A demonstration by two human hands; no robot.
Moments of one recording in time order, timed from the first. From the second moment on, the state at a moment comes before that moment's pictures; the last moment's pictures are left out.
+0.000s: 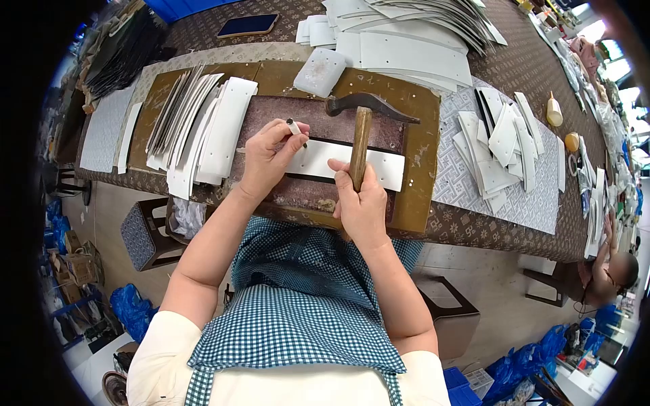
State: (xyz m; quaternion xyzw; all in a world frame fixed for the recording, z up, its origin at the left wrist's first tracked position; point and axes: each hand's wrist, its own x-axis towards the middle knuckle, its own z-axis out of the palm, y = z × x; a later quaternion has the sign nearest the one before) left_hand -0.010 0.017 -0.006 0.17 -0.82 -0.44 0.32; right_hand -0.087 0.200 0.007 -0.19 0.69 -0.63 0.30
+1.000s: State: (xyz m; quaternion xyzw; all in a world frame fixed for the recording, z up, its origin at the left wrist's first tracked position) left_hand -0.012 0.018 -0.015 0.14 -0.83 -0.39 0.37; right_hand -0.117 0.220 0.133 -0.46 0.82 -0.25 0.21
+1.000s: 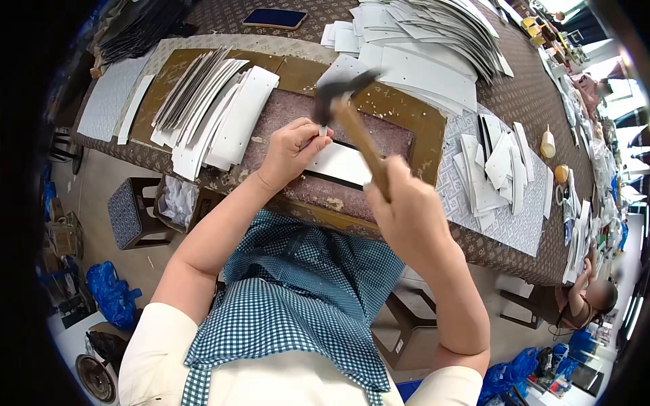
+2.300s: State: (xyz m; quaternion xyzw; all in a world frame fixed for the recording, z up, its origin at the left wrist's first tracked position) left_hand 0.025 0.037 -0.012 0.22 -0.79 -0.49 0.30; right_hand -0.087 0.195 0.004 -0.16 0.67 -0.66 0.30
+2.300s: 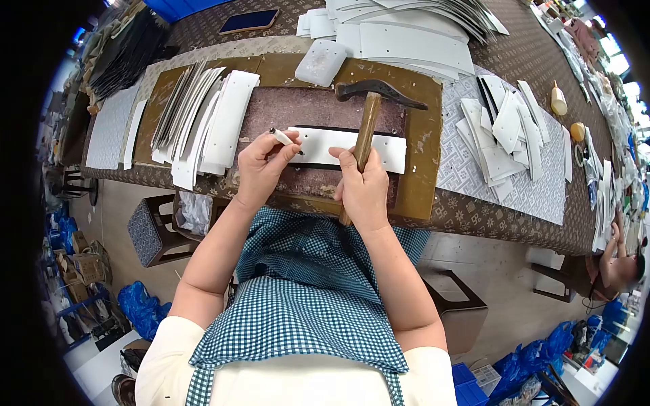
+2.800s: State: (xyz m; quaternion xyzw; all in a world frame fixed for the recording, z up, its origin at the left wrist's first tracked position) left_hand 0.016 0.036 -0.012 0.12 -0.85 -0.37 0.35; right_hand -0.108 0.217 0.096 -0.35 0.74 -0.50 0.28
